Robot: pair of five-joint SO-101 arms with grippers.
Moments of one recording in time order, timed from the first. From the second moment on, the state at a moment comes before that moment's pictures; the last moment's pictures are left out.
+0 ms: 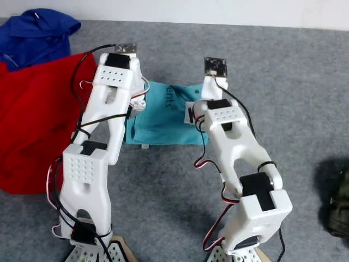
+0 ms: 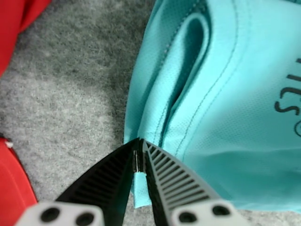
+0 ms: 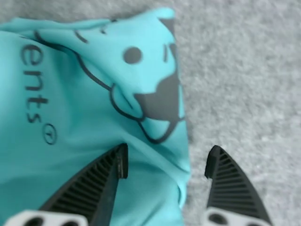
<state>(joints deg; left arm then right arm) 3.3 39.1 -37.1 94.5 16.7 -16.4 9.3 17.9 40.4 -12.9</state>
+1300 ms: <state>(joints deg) -2.2 44.1 -35.5 80.0 16.8 8.8 -1.8 9.4 55.2 -5.6</state>
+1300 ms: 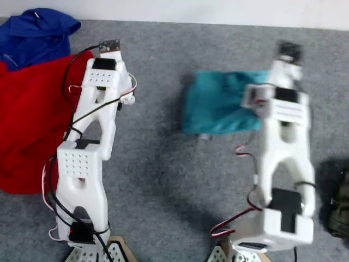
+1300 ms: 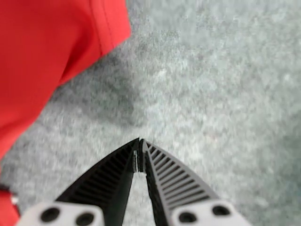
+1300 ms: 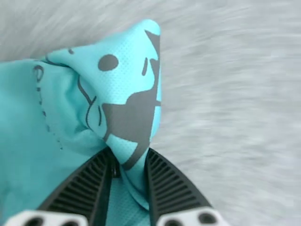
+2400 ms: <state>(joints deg) -2.2 44.7 -35.4 78.2 16.8 68.8 -28.4 28.3 44.4 3.1</state>
